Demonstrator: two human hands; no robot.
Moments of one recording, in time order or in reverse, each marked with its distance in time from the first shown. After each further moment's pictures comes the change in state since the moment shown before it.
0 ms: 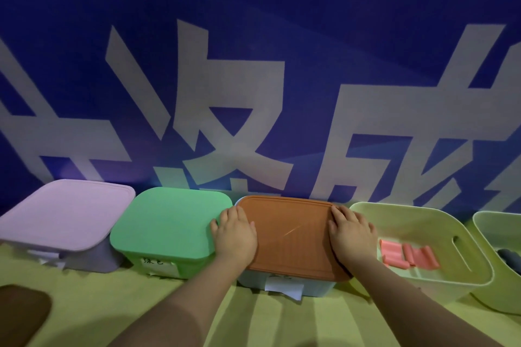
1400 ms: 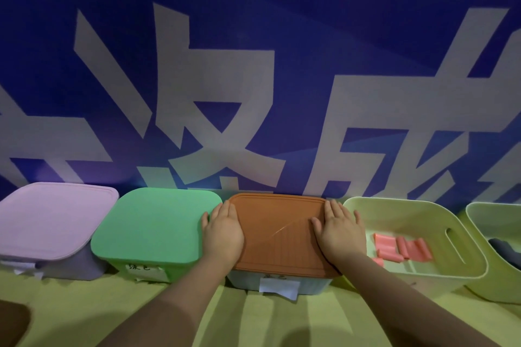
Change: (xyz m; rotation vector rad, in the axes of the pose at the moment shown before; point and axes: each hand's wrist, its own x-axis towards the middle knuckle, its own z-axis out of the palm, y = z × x) left_hand 0.012 -0.008 0.002 -0.084 -0.047 0.061; right_hand 0.003 -0.010 0.005 -0.098 -0.012 -0.048
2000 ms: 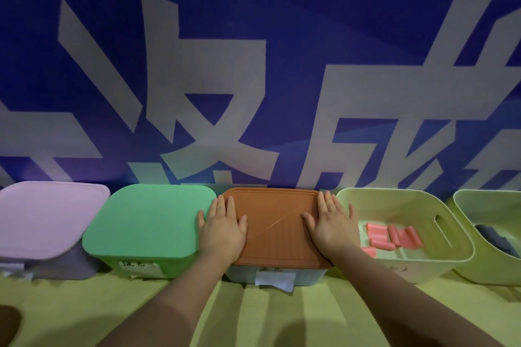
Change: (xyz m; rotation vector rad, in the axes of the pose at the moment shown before) left_hand -0.009 0.001 0.007 0.067 -0.066 0.038; right_hand -0.008 0.001 0.006 0.001 -0.026 -0.012
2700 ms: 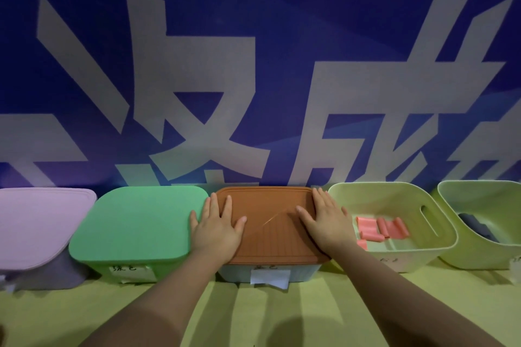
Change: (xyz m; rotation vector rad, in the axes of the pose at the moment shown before) left_hand 0.002 -0.004 0.002 0.052 -0.083 0.067; right_hand -0.004 0.007 -0.001 0.207 0.016 0.019
